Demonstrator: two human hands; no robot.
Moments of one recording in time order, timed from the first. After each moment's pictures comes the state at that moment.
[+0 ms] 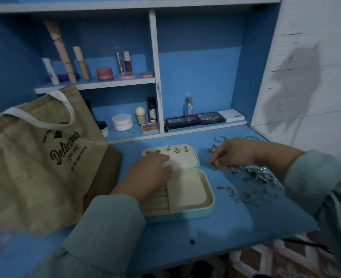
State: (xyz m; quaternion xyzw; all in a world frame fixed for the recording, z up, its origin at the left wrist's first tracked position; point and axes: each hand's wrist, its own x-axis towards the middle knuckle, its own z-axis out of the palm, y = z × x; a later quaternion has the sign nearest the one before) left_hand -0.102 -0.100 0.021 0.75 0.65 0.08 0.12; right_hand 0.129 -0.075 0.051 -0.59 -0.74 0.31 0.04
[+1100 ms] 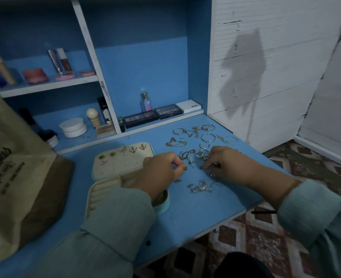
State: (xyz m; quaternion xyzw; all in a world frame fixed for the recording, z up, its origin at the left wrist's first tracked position) left_hand 0.011 -0.097 -0.008 0.81 0.52 0.19 0.17; right_hand 0.208 -0.125 -0.012 -0.58 -0.79 0.10 0.17
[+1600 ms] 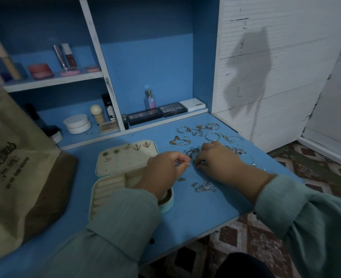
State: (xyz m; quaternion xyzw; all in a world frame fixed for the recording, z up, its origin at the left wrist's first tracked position) left_hand 0.013 -0.095 -0.014 0.79 0.51 0.25 0.21; right_hand 0.173 -0.111 -0.011 -0.61 -0.78 0.00 0.11
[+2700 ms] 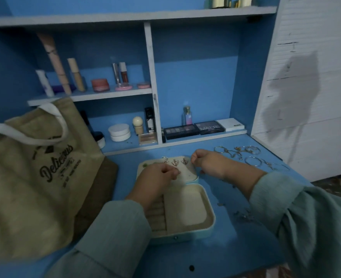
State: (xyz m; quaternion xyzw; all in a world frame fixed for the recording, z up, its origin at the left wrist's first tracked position) left_hand -0.086 -0.077 0.008 0.65 0.61 0.32 0.32; right_hand 0.082 -0.049 0.028 -0.58 -0.69 0.37 0.23
